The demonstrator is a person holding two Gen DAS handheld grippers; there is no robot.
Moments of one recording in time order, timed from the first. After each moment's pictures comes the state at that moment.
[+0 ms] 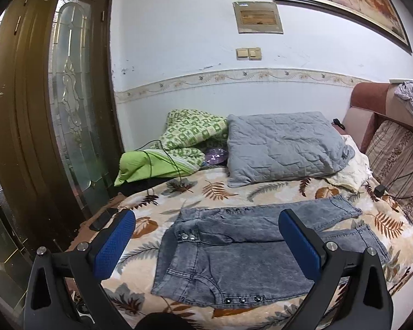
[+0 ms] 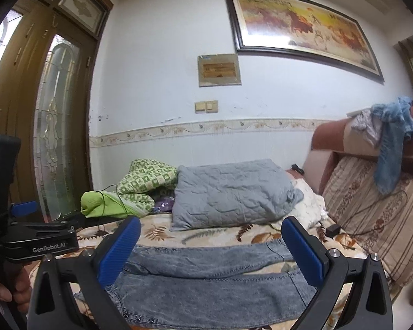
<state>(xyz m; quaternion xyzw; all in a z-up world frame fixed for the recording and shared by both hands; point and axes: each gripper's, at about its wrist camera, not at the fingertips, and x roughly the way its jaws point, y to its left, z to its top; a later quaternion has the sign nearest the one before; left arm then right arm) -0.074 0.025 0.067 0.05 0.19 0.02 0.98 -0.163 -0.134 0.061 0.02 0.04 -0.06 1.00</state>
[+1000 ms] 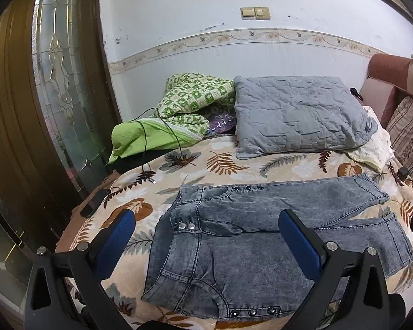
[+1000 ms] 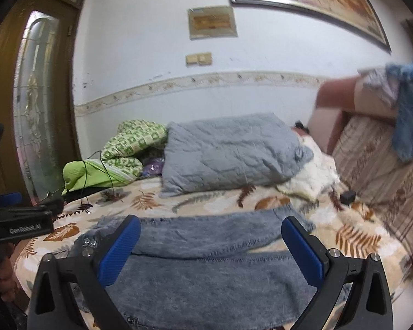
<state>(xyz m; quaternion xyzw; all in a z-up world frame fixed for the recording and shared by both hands) 0.032 0.015 0.022 0.05 0.26 0.04 0.96 -0.043 -0.167 0.002 0.05 0.16 -0.08 0.98</state>
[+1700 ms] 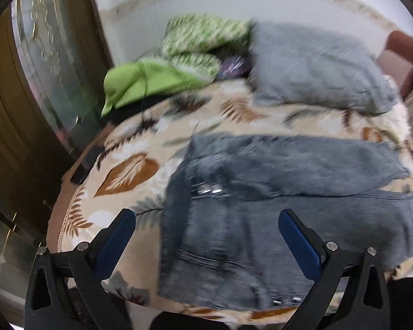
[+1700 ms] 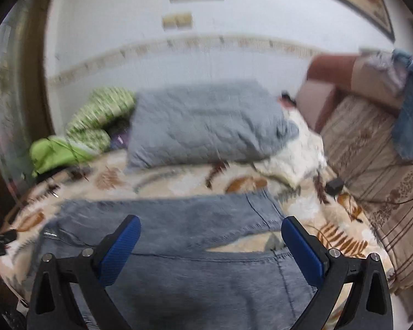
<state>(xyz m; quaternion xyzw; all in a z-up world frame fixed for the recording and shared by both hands) 0.114 0.086 -0.046 0.03 0.41 0.04 0.91 0.052 -0.247 -0.001 0.04 0.28 -0.12 0.95</state>
